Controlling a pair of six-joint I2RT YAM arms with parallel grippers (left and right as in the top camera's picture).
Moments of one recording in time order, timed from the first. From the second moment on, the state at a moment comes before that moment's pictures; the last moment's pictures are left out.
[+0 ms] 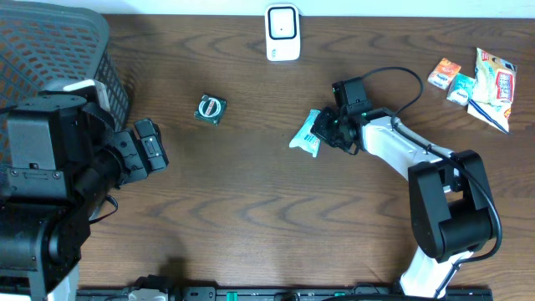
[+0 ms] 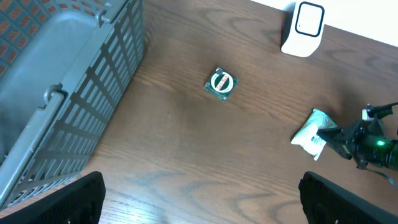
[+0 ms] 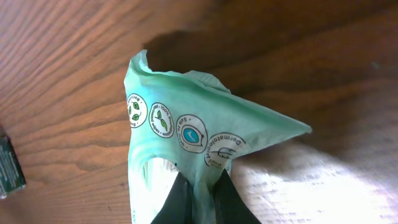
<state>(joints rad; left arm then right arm) -0.09 1.13 1.78 -1.47 -0.06 -0.33 0.31 1.93 1.15 -0.34 -0.21 0.85</state>
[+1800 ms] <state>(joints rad) -0.09 1.13 1.78 -1.47 -0.06 -0.33 0.06 2.38 2.20 -0.56 -0.30 0.48</state>
